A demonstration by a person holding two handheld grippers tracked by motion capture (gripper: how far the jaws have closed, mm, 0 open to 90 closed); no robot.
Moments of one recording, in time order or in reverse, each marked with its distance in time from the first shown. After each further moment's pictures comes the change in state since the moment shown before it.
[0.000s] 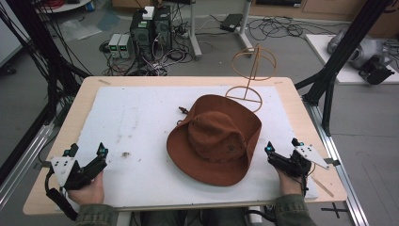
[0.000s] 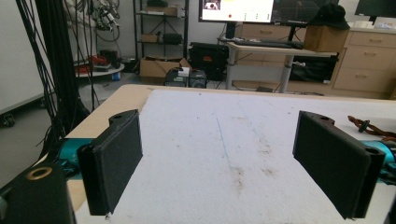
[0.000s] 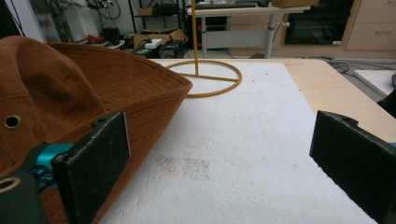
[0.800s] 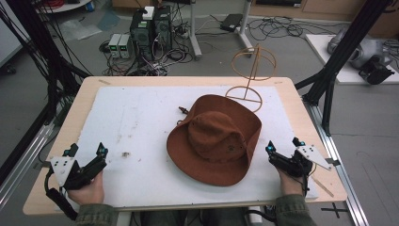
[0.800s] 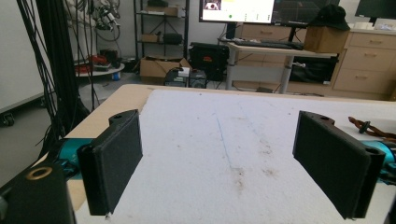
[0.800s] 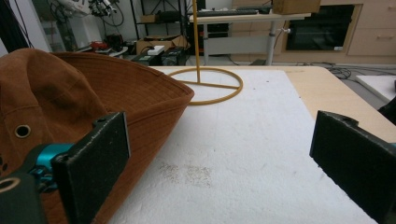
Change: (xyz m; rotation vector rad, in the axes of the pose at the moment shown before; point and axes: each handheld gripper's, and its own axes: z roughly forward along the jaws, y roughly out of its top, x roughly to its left) left arm 0.001 0.000 0.001 0.000 0.000 -0.009; right arm 0.000 0.003 -0.003 -0.026 0.008 0.005
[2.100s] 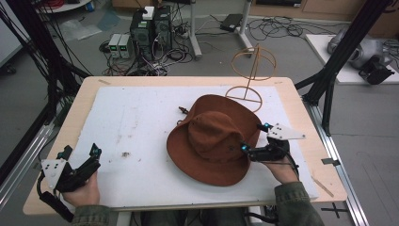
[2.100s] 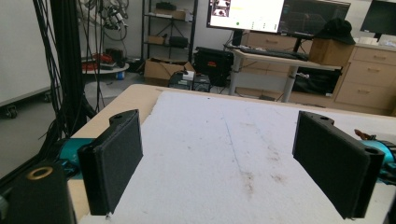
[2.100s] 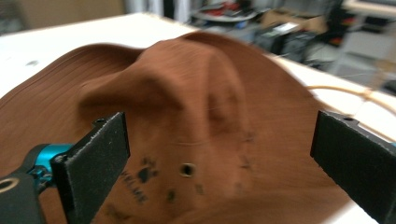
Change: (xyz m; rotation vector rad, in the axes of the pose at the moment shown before) left arm 0.012 0.000 -0.005 -0.018 0.023 -0.057; right arm 0.046 0.042 0.048 0.148 0.548 -0.265
